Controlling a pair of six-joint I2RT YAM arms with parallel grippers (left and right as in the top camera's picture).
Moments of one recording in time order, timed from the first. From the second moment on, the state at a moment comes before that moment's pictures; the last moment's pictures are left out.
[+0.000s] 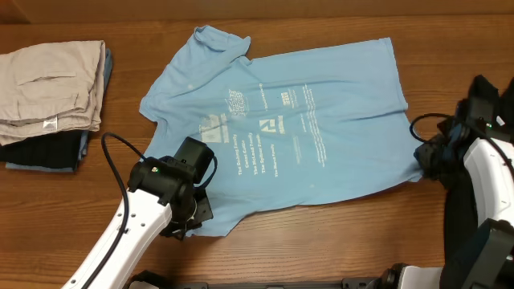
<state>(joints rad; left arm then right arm) -0.42 1.24 0.96 -1.35 0.02 -0.76 -0.35 1.54 1.09 -0.99 0.02 0.64</state>
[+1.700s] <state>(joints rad) -0.16 1.56 1.29 -0.89 -0.18 -0.34 -0.19 1.83 1.29 -0.65 0.00 0.59</state>
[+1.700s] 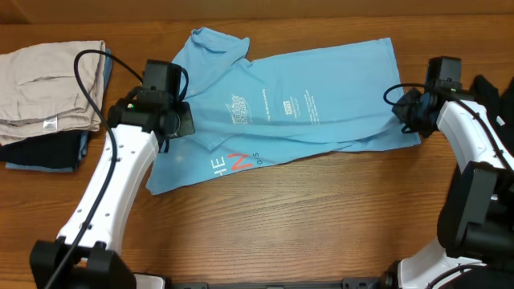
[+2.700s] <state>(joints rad) -0.15 1.81 1.52 -1.19 0.03 -0.33 -0.18 1.78 1.40 -0.86 -0.04 0.33</state>
